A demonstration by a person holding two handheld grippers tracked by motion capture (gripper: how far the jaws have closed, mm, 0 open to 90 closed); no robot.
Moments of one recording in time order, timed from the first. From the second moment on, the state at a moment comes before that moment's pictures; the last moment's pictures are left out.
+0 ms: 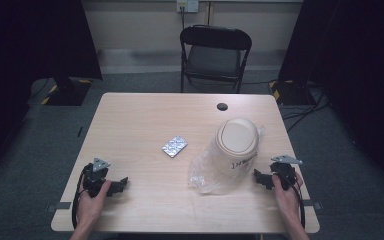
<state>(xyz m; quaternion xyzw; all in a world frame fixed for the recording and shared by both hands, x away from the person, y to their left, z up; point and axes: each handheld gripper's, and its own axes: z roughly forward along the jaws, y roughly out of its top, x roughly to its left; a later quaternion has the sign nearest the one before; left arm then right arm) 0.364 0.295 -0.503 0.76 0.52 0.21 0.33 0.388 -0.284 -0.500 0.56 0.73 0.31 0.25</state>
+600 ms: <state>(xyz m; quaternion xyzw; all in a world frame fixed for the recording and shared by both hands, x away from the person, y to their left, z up) 0.362 0.291 -0.493 0.75 0.52 0.20 0.36 0.389 -0.285 -0.500 0.55 0.73 0.31 0.25</state>
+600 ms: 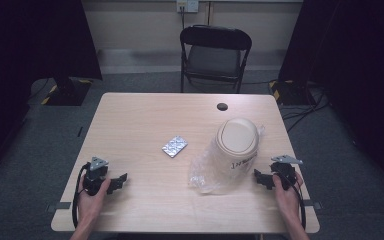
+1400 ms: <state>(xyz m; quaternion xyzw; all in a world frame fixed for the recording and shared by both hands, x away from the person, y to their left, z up) 0.364 0.211 -0.447 0.79 0.40 0.16 0.45 0.389 -0.285 -0.500 0.55 0.73 0.31 0.25</state>
